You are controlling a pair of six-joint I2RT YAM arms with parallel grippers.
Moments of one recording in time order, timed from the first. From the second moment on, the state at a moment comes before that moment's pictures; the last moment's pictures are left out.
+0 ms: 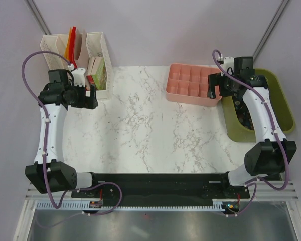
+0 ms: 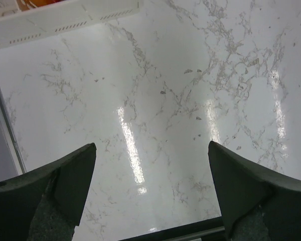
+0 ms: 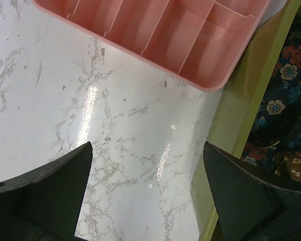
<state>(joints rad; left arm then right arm) 0.17 1.32 1.41 -0.95 0.28 0.24 0.00 1.52 1.58 -0.88 -0.23 -0.13</state>
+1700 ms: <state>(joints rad) -0.10 1.48 1.66 -0.99 0.47 0.23 -0.35 2.25 2.04 -0.81 0.09 -1.03</state>
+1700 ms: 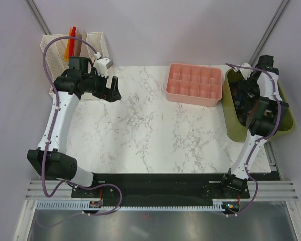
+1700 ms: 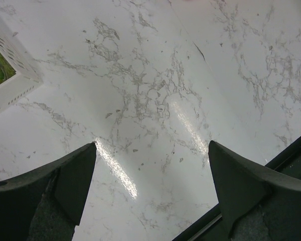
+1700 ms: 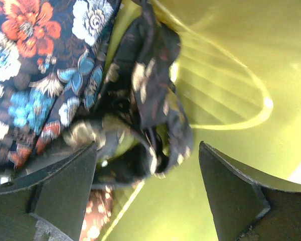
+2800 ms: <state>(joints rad) -0.11 1.48 1.66 -0.99 0.47 0.24 -0.38 2.31 2.02 -0.73 0.19 -1.17</state>
